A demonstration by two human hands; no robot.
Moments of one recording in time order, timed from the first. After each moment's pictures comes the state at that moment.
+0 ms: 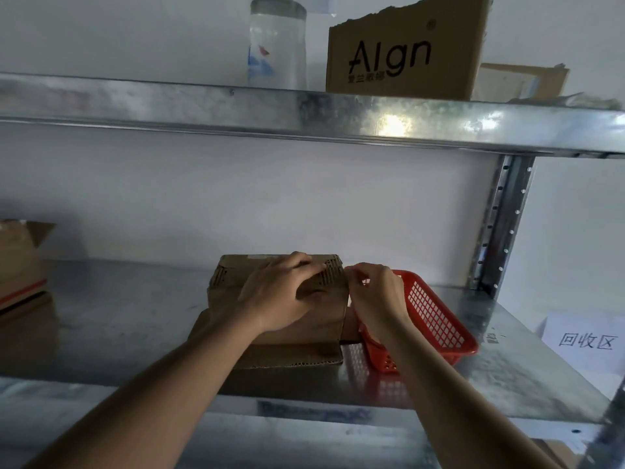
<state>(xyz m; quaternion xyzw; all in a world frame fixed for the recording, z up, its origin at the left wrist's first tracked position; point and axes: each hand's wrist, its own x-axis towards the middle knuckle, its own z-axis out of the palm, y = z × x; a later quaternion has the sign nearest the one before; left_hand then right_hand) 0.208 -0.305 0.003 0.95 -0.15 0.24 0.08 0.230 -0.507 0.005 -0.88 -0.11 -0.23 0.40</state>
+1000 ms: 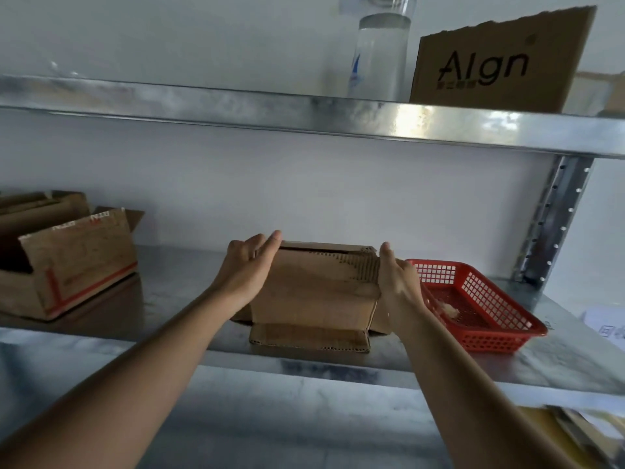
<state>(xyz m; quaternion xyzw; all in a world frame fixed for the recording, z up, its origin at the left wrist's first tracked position) 0.112 -0.132 0.019 0.85 0.01 0.28 0.44 0.157 -0.378 0.025 -0.78 0.03 -0.08 0.62</state>
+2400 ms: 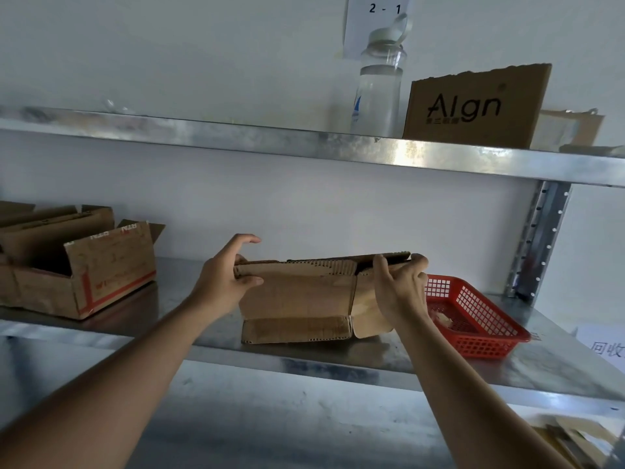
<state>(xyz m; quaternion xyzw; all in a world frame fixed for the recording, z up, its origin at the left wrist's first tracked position) 0.073 -0.081 0.012 0.86 -0.06 0.33 0.39 0.109 -0.383 0.039 -0.84 0.01 -0.19 0.50</state>
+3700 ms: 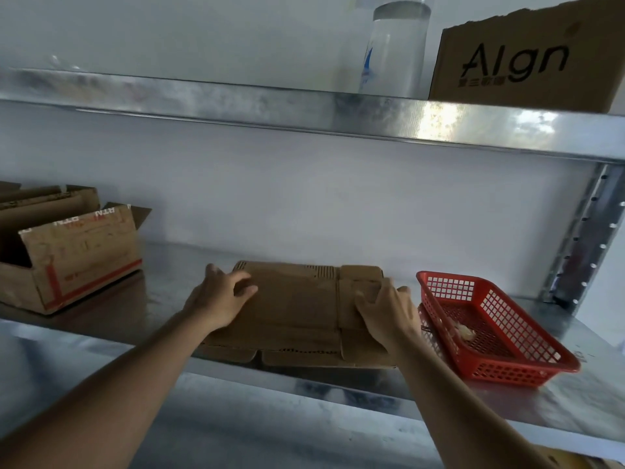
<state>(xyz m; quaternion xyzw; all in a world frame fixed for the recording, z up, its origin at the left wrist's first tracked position) 0.143 -0.082 -0.035 0.95 0.16 0.15 0.21 0.213 -0.383 -0.030 -0.96 -0.04 -0.12 0.27</state>
